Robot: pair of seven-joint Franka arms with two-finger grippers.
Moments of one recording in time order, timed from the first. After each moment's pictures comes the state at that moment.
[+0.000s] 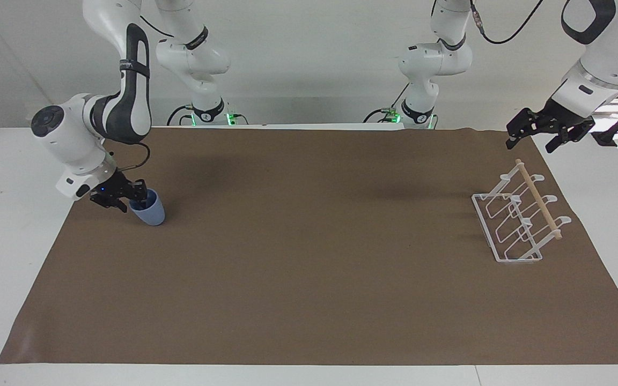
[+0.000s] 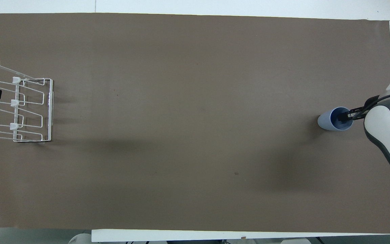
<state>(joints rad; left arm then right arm) -0.03 -0.01 0.01 -1.56 -0.04 1.50 0.17 -0.16 0.08 -0.09 -2.15 0.08 2.17 -0.50</state>
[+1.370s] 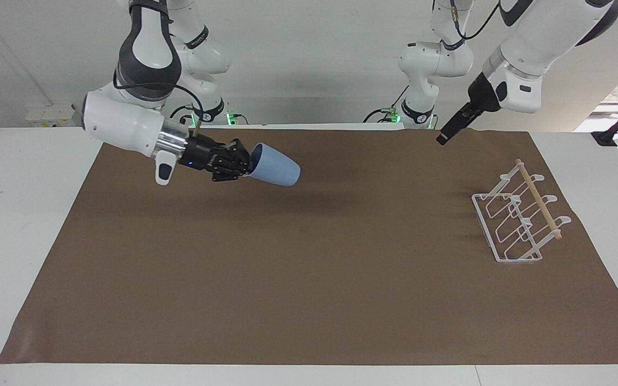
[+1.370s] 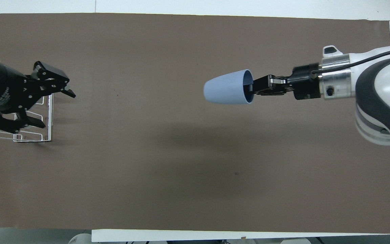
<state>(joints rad) -0.27 -0.04 -0.03 -1.56 -0.29 1.44 -1.12 -0.08 0.05 0.25 -1.92 1.15 1.94 -0.28</state>
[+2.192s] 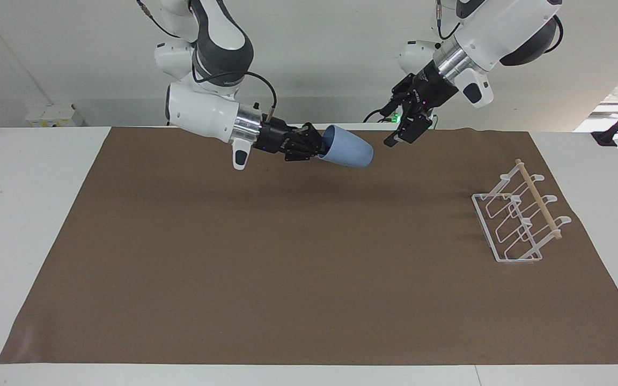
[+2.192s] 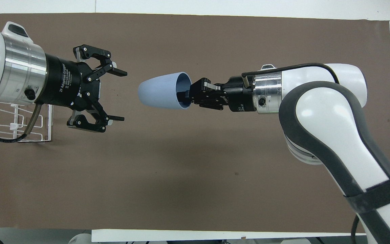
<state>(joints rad) -0.38 -0.04 -0.04 -1.64 -0.54 1.76 -1.81 0.13 0.05 0.26 -1.93 1.31 2.11 -0.07</state>
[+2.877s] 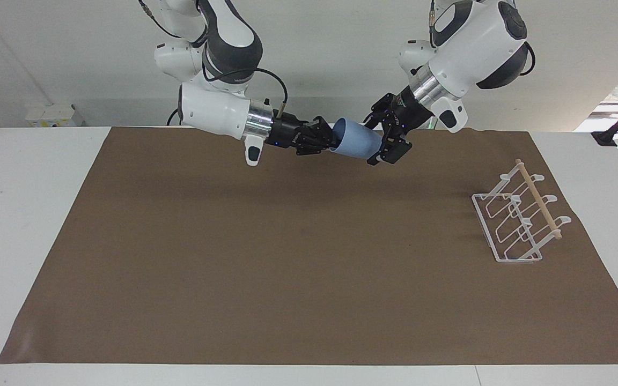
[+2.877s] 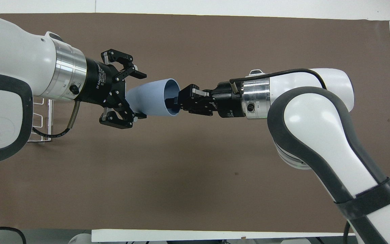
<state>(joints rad) -0.44 0.02 -0.04 -1.66 -0.54 1.84 -1.88 0.17 0.05 0.26 -1.93 1.34 2.12 -0.07</state>
